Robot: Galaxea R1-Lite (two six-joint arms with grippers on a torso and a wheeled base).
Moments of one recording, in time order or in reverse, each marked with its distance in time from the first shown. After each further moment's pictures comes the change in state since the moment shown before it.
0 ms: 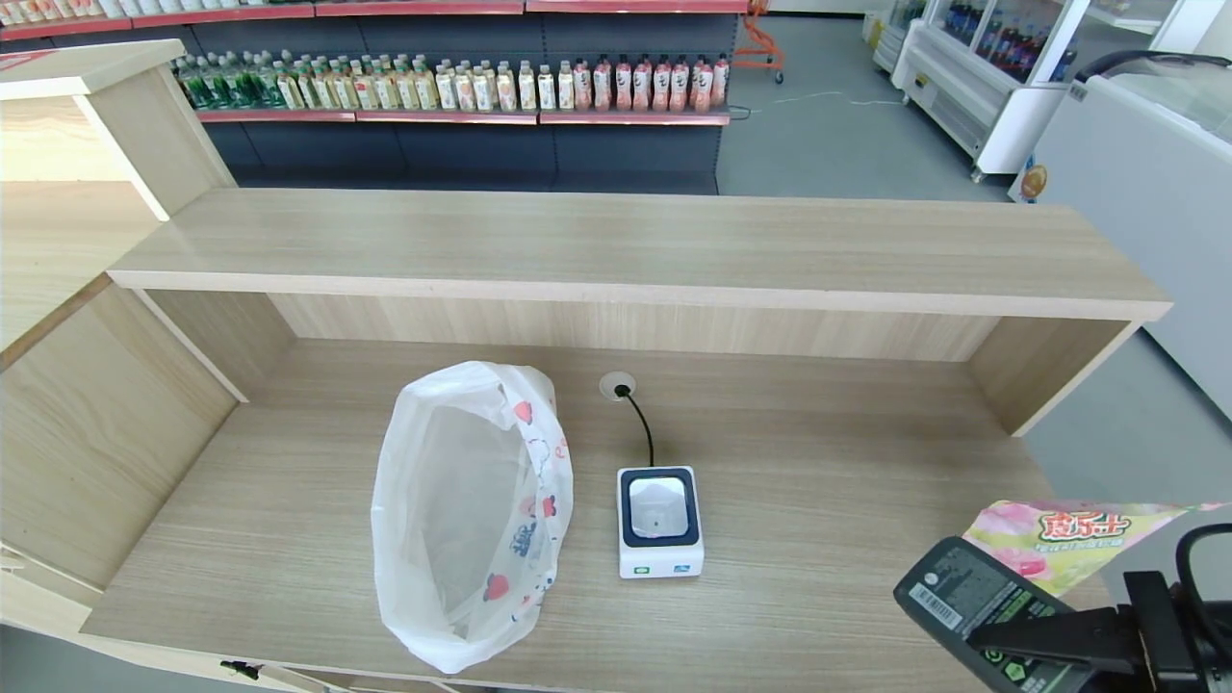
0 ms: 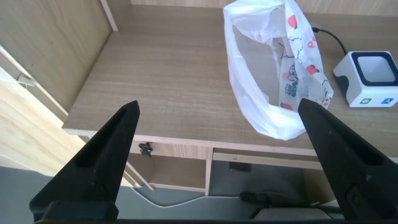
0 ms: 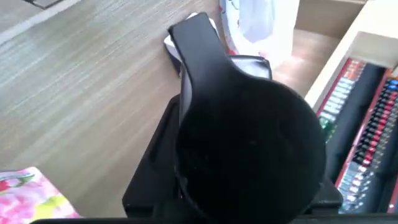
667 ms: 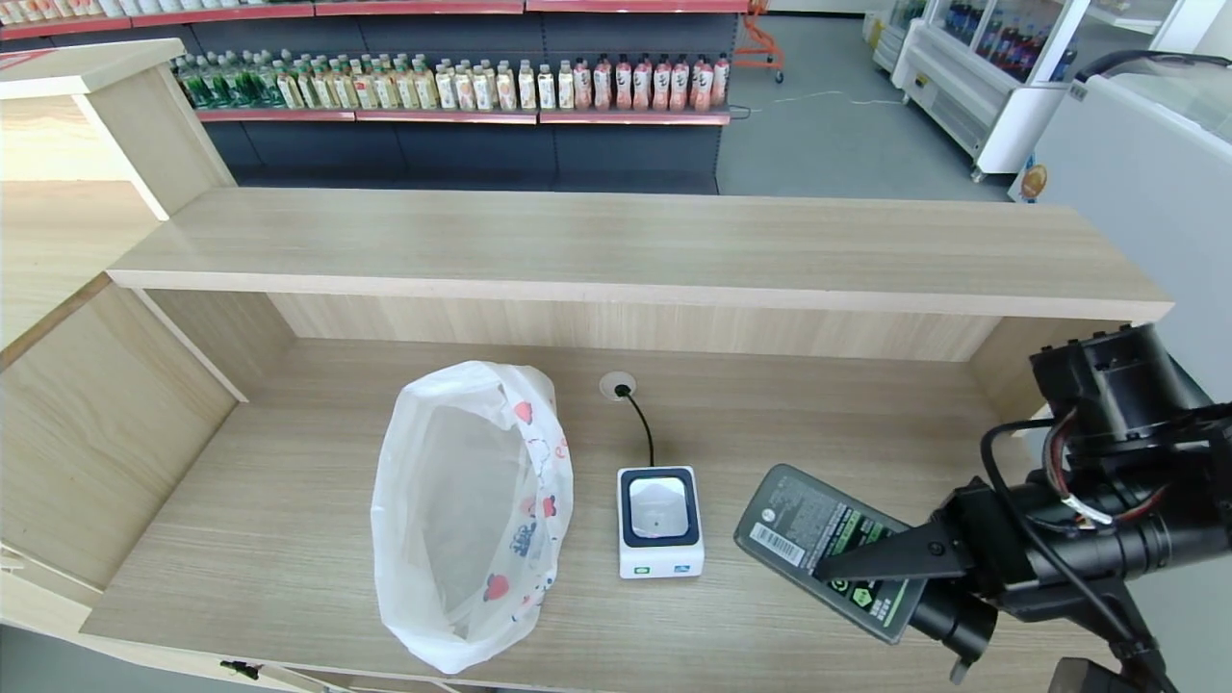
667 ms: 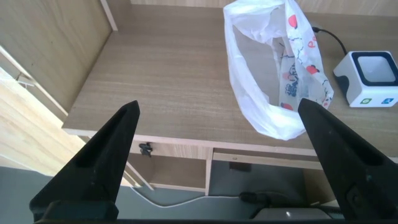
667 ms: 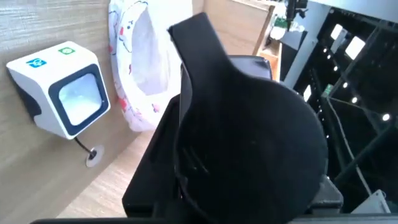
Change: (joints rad) left arm 0.000 0.000 0.000 0.000 0.000 0.000; right arm 0.232 0.356 -0.240 -0.184 0.273 -0.206
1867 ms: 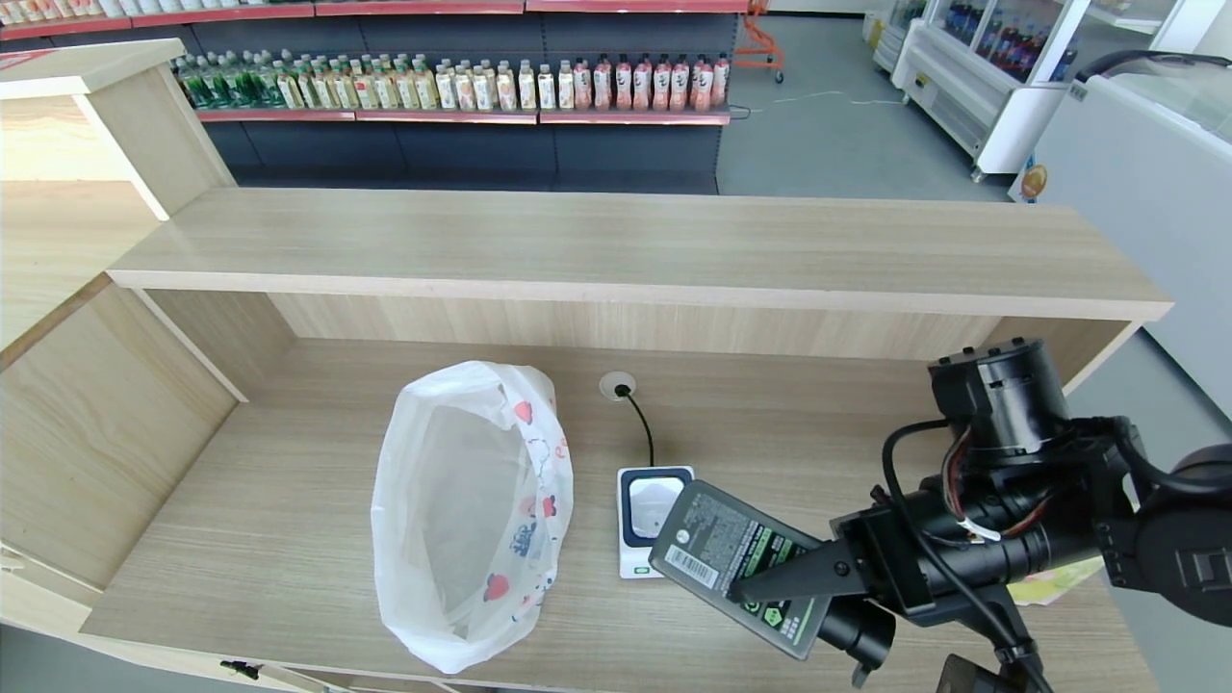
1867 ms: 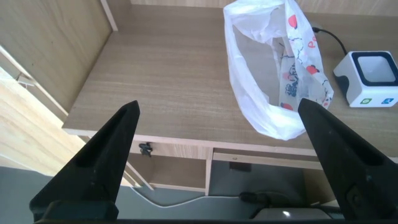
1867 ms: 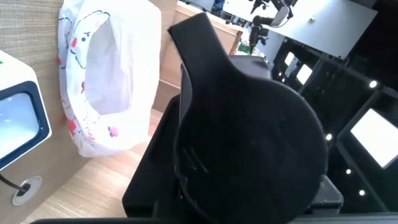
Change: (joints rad) left arm 0.000 0.000 0.000 0.000 0.000 0.000; right arm 0.153 0.125 0.006 -0.250 0.013 0.000
